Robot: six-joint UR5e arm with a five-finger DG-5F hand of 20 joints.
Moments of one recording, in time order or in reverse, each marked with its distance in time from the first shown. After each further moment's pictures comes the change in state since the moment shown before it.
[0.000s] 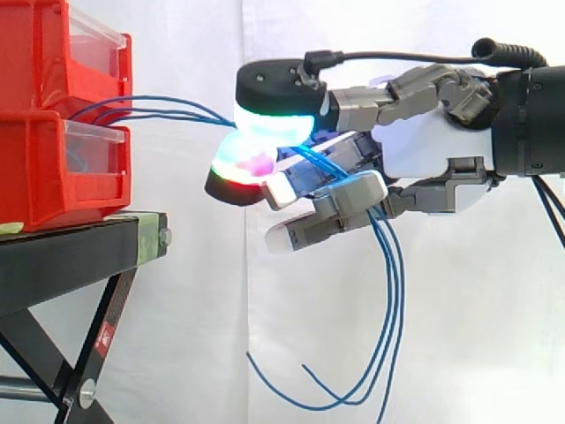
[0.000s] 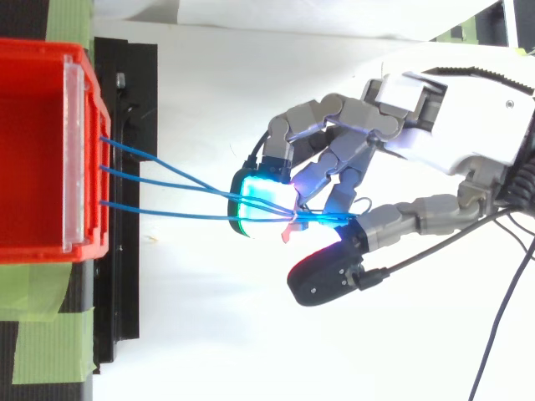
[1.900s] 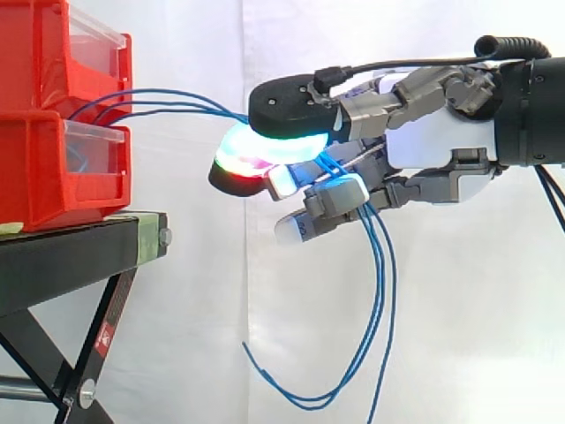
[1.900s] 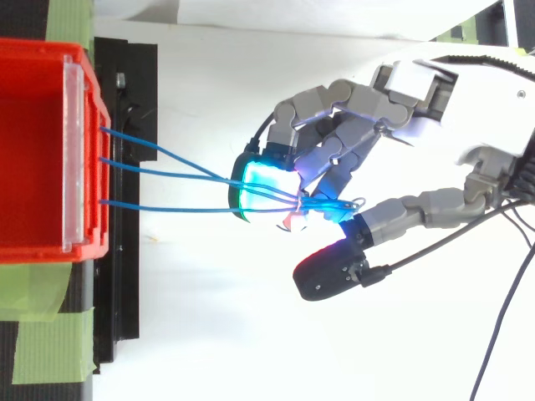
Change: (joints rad) arm -0.009 0.014 0.000 -0.006 0.000 -0.051
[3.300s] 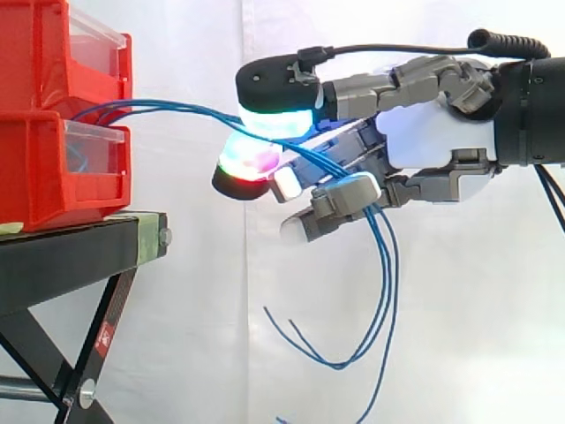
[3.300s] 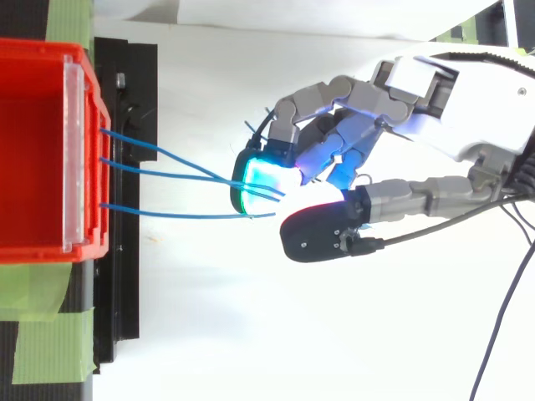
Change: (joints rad) arm -0.003 0.000 0.000 0.000 -0.001 -0.026
